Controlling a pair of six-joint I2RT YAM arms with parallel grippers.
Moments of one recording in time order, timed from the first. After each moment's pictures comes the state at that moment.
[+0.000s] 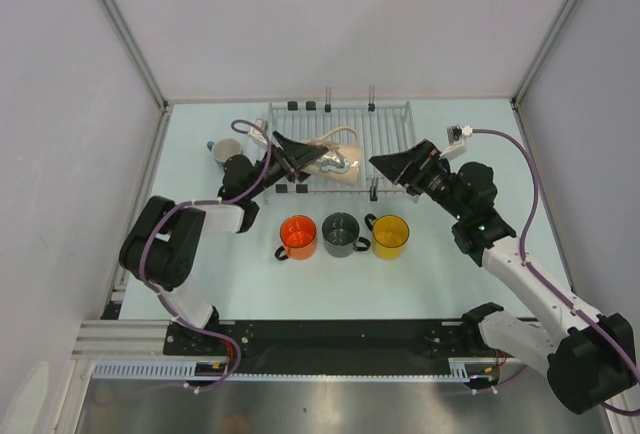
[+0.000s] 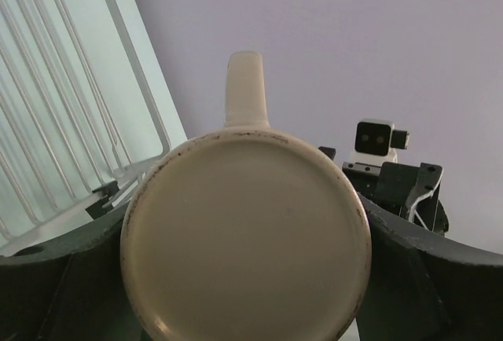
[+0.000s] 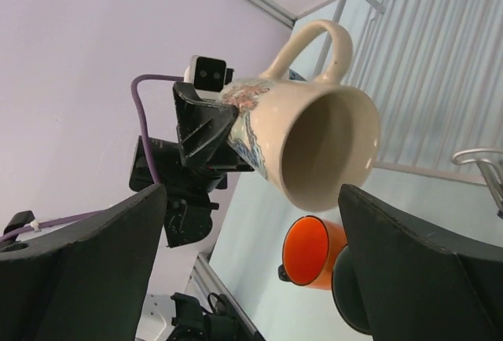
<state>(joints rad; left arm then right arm) -0.35 1.69 0.72 1.16 0.58 -1.37 0.39 1.00 0.69 0.32 -0.31 0.98</state>
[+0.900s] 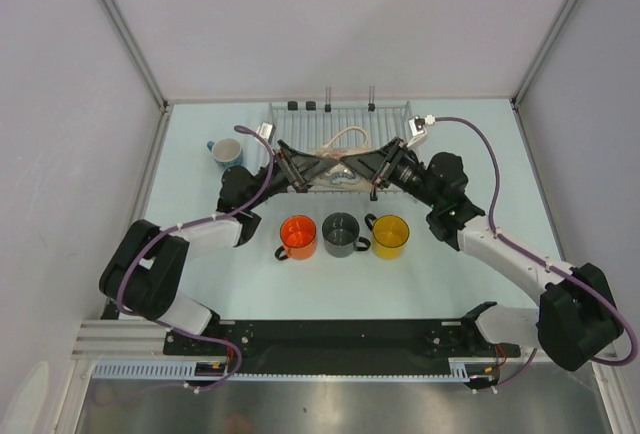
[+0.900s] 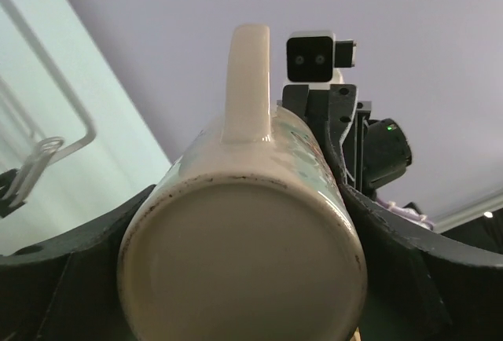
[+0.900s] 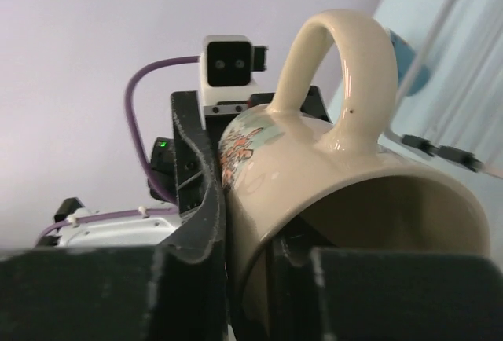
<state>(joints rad) -0.47 1.50 0.65 1.14 0.58 -1.26 0.54 1.23 0.77 0.54 -0.37 1.04</state>
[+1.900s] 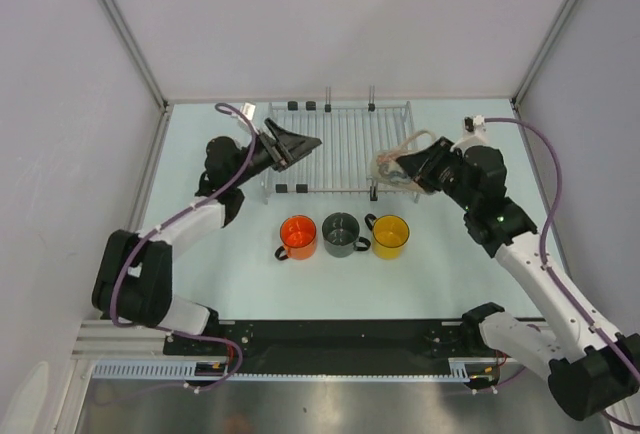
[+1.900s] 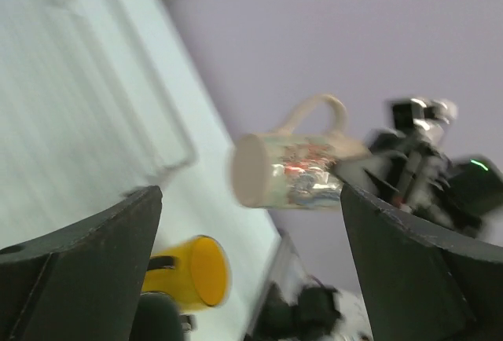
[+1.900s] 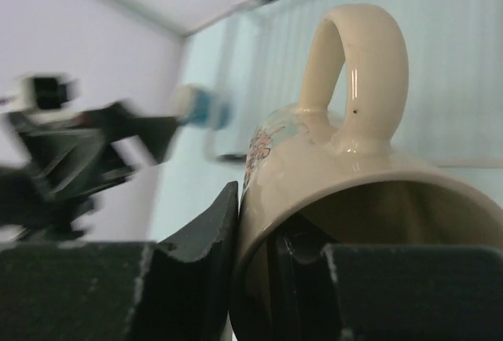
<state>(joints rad) -0.33 1.46 0.79 0.82 0.66 -1.13 0.39 0.95 0.86 -0.04 -0.21 0.83</state>
